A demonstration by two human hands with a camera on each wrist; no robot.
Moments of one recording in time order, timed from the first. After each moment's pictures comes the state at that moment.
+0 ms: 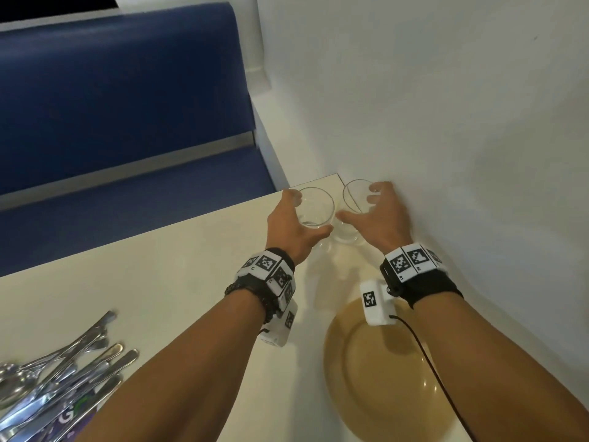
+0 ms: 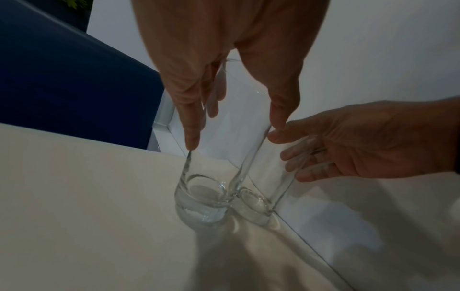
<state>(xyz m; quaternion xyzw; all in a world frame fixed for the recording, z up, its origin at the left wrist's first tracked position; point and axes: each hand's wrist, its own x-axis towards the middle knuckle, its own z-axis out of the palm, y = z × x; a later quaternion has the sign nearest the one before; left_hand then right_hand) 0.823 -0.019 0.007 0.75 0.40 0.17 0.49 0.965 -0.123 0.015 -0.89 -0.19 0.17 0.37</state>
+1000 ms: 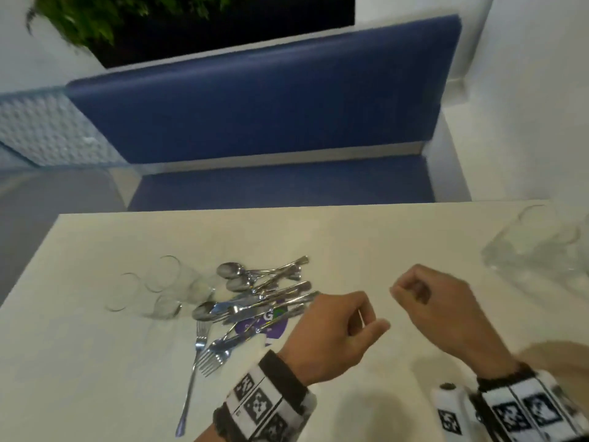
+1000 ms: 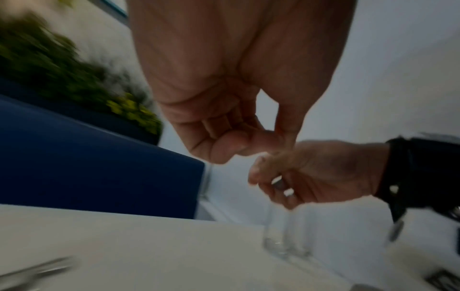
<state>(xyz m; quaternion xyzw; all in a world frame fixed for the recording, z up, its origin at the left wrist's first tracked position) 0.506 -0.060 0.094 0.82 0.40 0.12 0.40 0.694 -0.109 0.093 -0.76 -0.50 0.31 0.28</state>
